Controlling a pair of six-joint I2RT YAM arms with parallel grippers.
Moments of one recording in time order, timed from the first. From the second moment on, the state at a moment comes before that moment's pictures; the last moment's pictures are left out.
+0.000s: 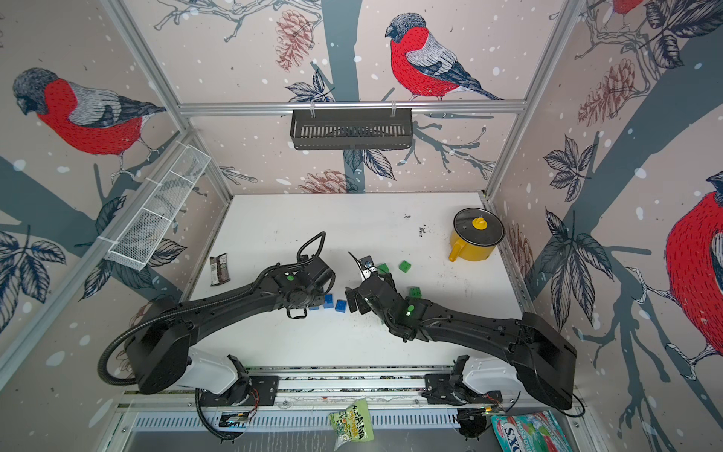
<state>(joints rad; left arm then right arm) -0.81 1.48 0.92 -0.77 -0.29 -0.91 1.06 1.26 0.68 -0.03 0.39 0.37</state>
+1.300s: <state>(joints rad) -0.80 1.49 0.99 -0.88 -0.24 -0.86 1.06 1.26 0.68 -0.03 0.39 0.37</state>
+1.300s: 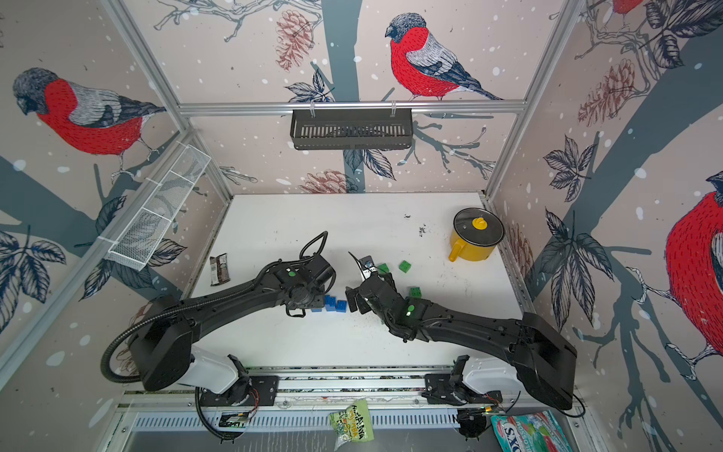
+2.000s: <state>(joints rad) -0.80 1.47 1.09 -0.97 -0.28 -0.83 1.06 1.27 0.68 -0.03 0.39 0.37</state>
